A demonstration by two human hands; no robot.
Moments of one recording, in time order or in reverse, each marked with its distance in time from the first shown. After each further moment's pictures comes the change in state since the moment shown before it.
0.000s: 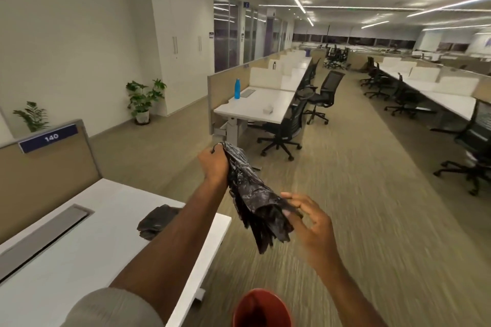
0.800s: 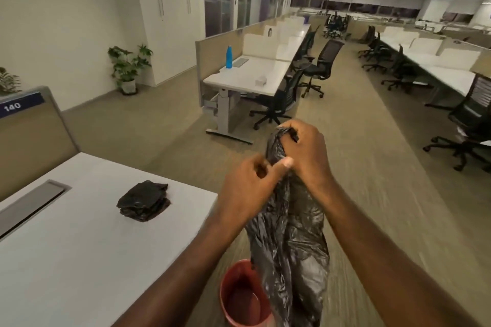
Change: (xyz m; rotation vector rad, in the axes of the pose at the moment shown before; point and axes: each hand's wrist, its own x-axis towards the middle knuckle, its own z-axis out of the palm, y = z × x) left_hand -0.137 -0.021 0.003 0.494 -0.586 0.428; right_hand 0.123 -0.005 -0.011 -0.412 0.092 -0.014
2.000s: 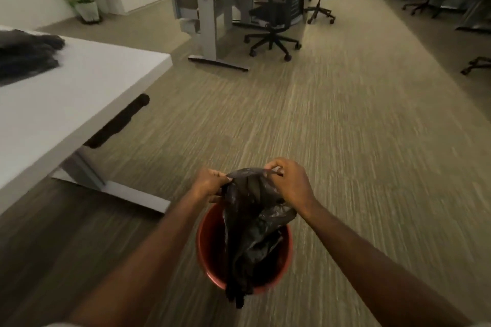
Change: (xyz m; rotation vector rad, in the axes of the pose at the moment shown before) left_hand -0.020 -0.644 0.278 -0.181 -0.188 -0.874; right_hand -0.269 0.536 0.354 0.033 -0.390 0.346
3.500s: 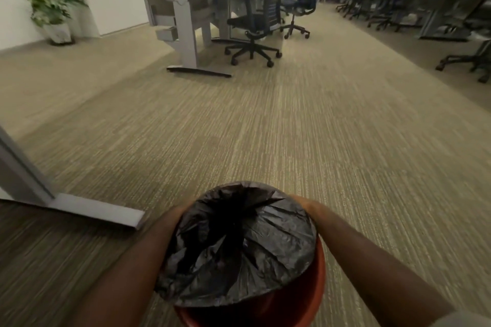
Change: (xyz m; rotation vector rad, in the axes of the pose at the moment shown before) left_hand 0.190 -0.189 -0.007 0.610 0.004 0.045; right_hand 0.041 0.253 0.146 0.102 -0.470 0.491
